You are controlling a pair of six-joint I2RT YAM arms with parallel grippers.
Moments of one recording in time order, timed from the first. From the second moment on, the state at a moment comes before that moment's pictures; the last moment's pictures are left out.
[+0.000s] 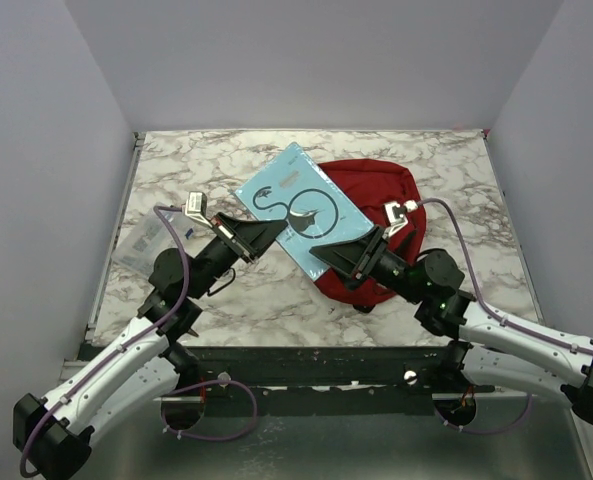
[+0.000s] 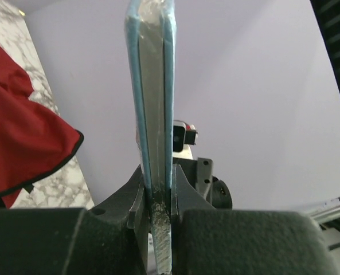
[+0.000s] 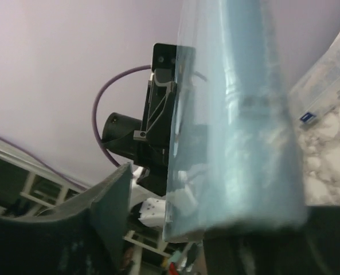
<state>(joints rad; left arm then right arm) -0.65 0.68 0.52 0.44 0.13 -1.33 0.96 0.90 0.57 0.61 -0.08 1.15</state>
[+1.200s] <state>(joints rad) -1.14 1.82 1.42 -0.13 -0.18 -0.39 0.95 0.32 1.18 -1.11 1.01 0.90</state>
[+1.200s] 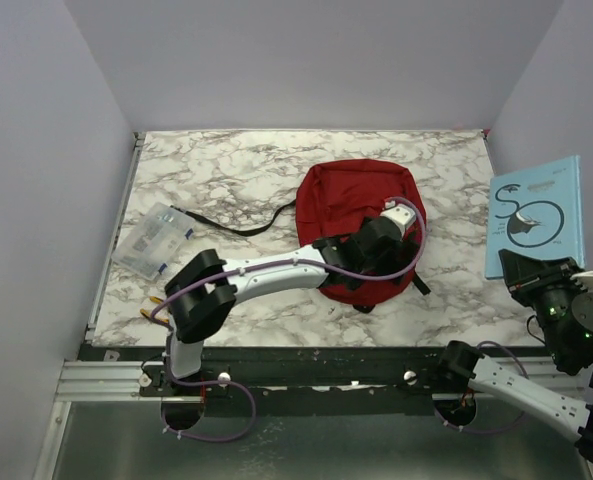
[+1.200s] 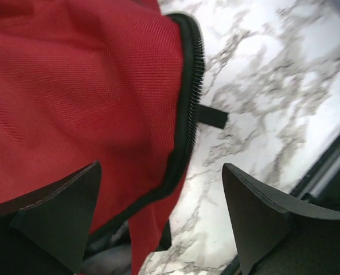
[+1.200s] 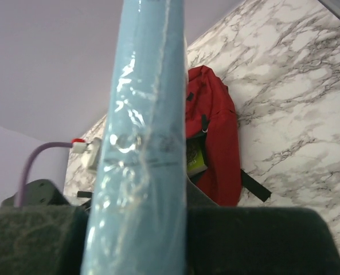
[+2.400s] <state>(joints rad) -0.86 1.86 1.80 -0.72 0.41 -0.27 0.95 0.30 0.36 -0.55 0.26 1.41</state>
